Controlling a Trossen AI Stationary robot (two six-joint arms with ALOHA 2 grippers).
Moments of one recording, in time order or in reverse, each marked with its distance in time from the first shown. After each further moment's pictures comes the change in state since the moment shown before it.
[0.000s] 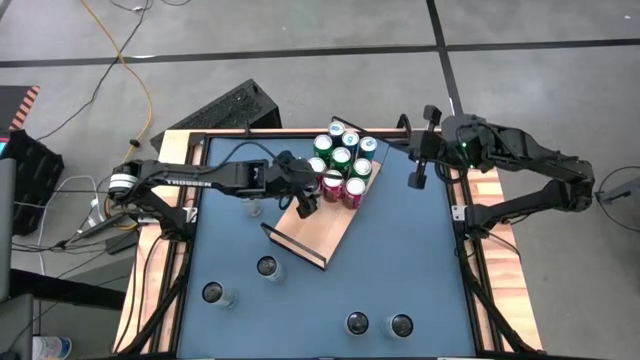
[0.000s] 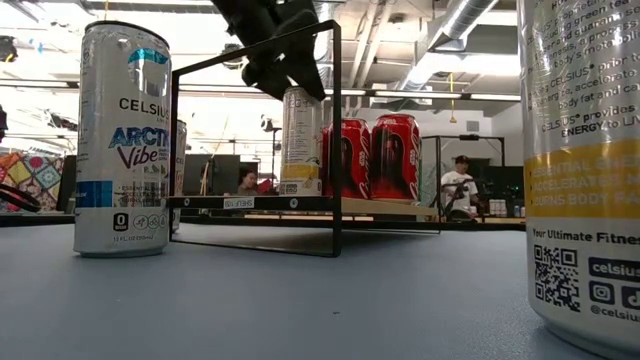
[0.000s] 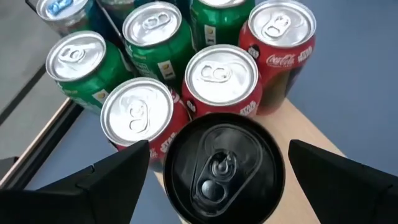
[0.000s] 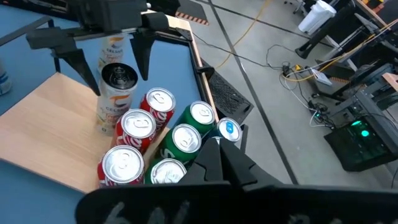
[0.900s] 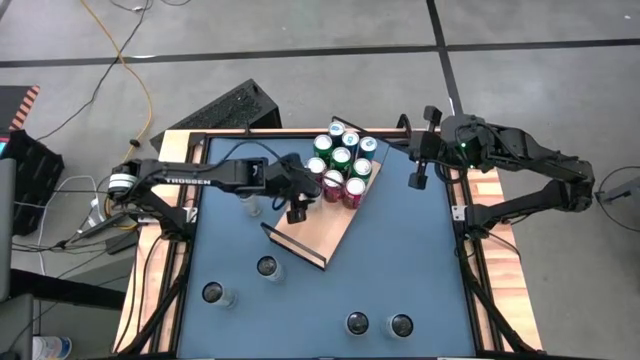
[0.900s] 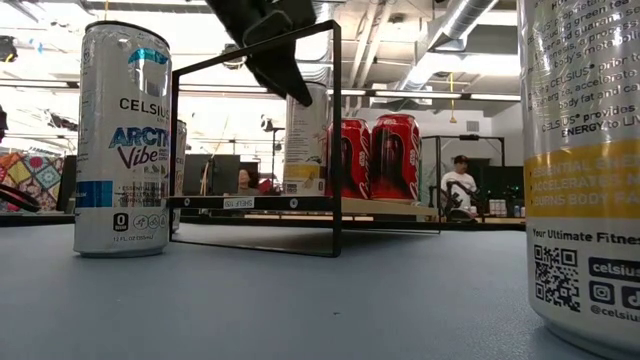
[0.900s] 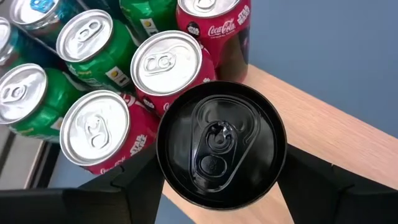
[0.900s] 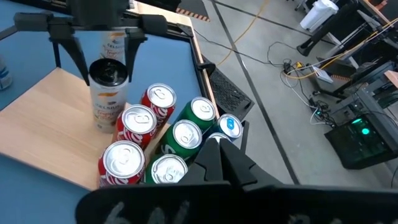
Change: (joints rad) left arm 0.027 -0.002 0.002 -0.097 0.180 0.288; right arm -0.002 0.000 0.000 -0.016 0.001 0.000
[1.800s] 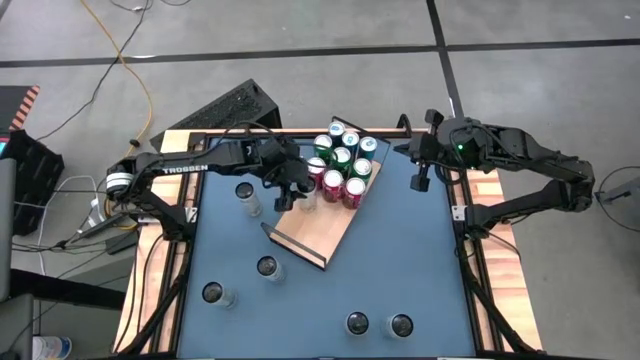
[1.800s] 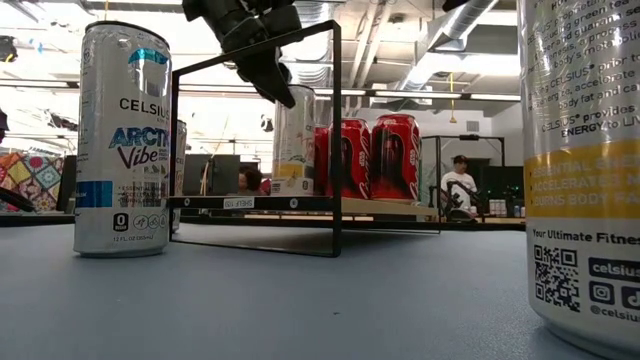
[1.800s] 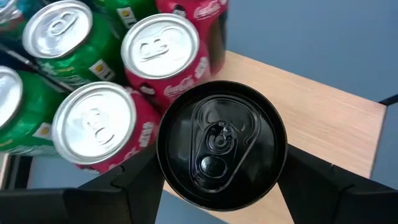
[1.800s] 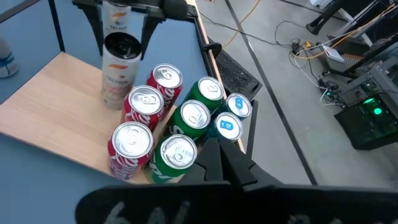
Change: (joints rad) left arm 0.177 -0.024 0.000 -0.088 0.304 0.209; right arm 0.000 0.000 0.000 -0.082 0.000 0.063
